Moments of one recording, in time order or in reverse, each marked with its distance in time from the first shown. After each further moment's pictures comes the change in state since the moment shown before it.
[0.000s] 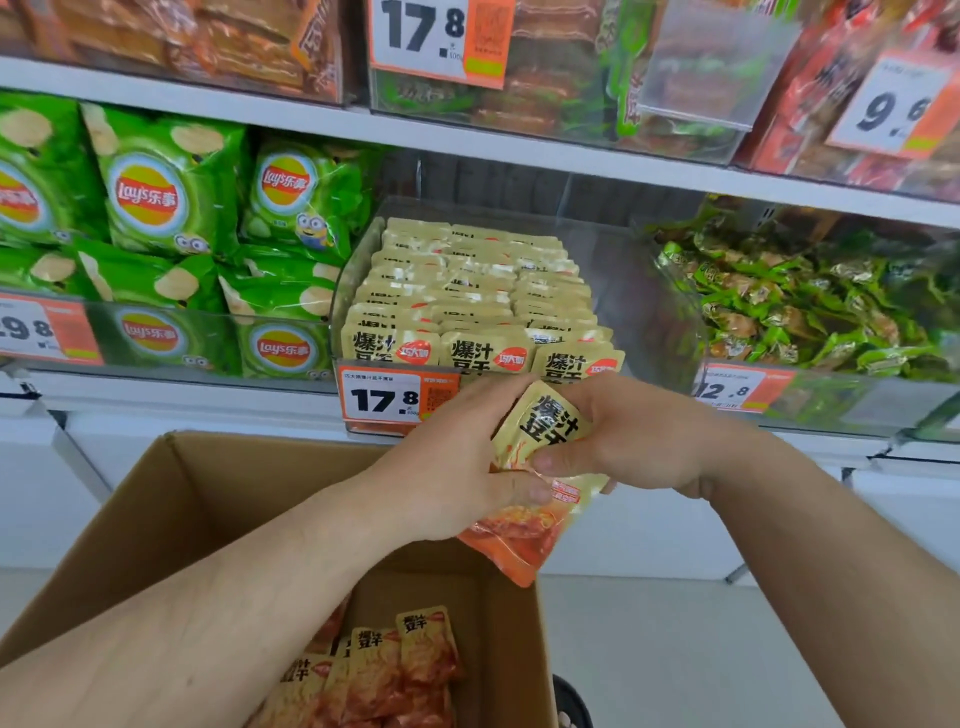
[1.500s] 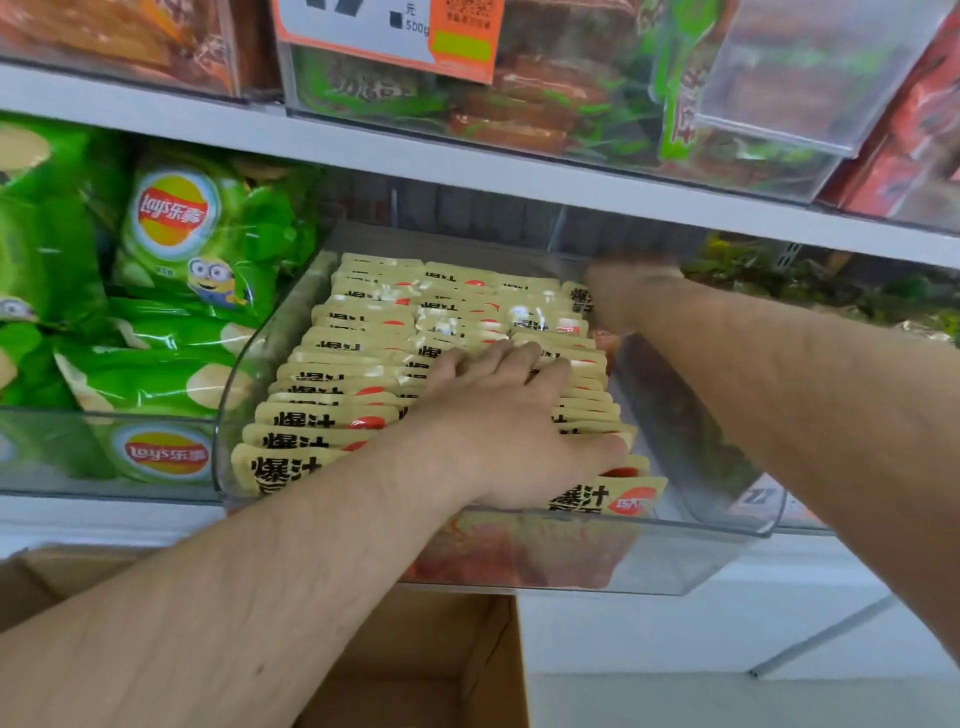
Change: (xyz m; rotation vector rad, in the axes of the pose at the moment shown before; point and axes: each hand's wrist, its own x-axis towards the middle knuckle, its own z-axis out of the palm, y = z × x) left_hand 0.148 -0.009 -0.019 0.745 -0.217 -0.232; right_hand 0.214 0.048 -0.151 -1.061 0.429 0.328
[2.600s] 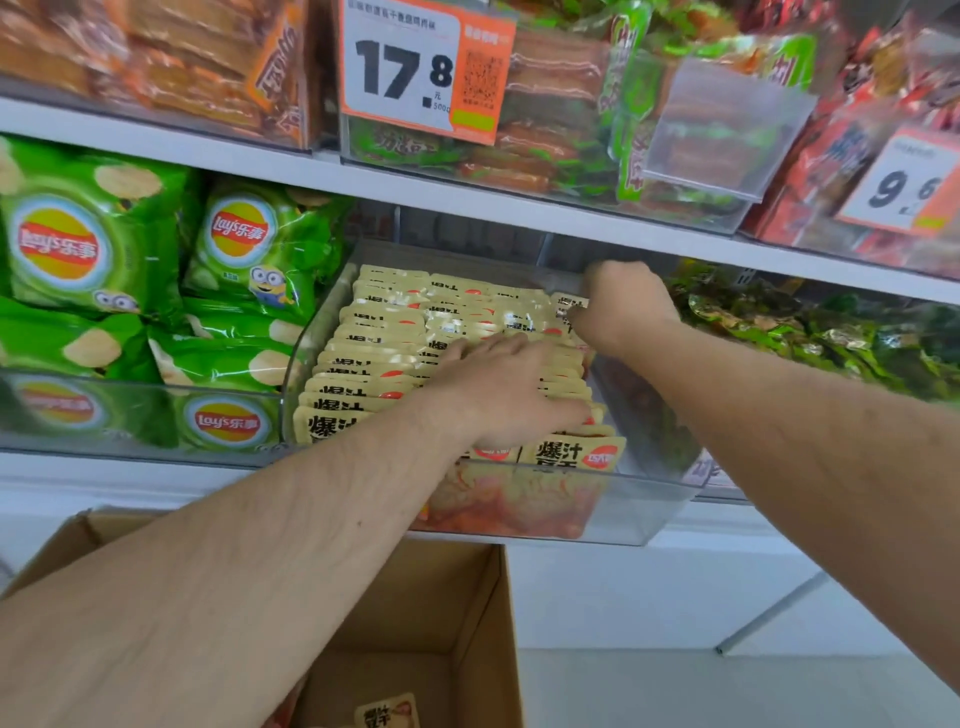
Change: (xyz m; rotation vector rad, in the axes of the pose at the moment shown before) left_hand -0.013 0.004 -0.010 -0.155 0.111 0.018; right_hand -0.075 -0.003 -0.028 0.351 0.234 0.097
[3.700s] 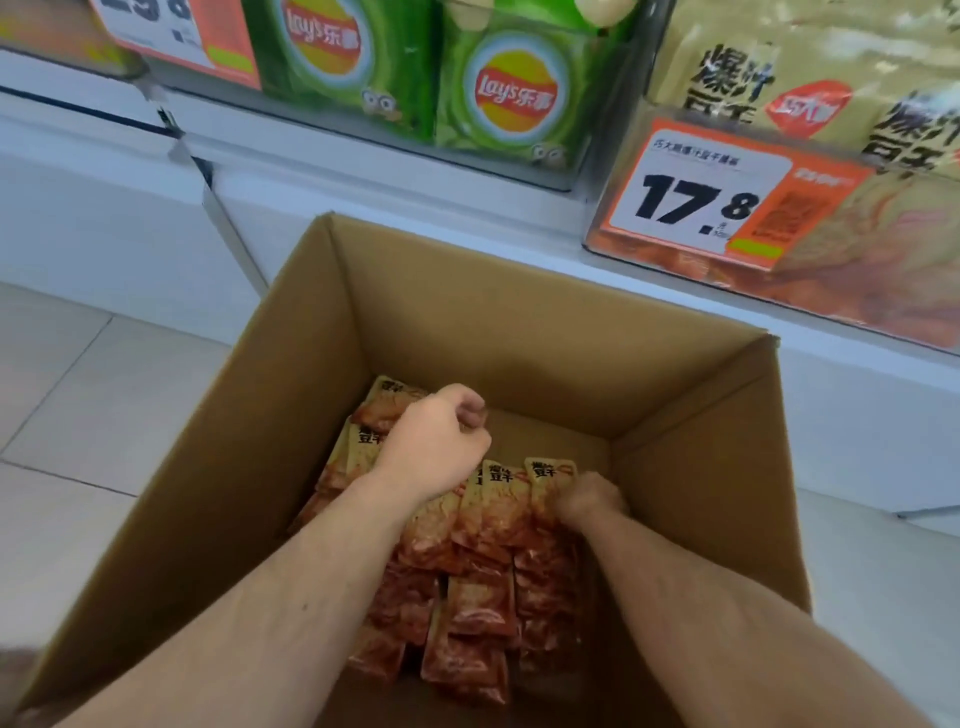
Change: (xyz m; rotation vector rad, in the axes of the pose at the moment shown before) left_hand -0.217 -0.205 0.203 -0.590 0.024 -0.662; right_hand -0.302 -0.154 0.331 0.192 -1.055 0.430
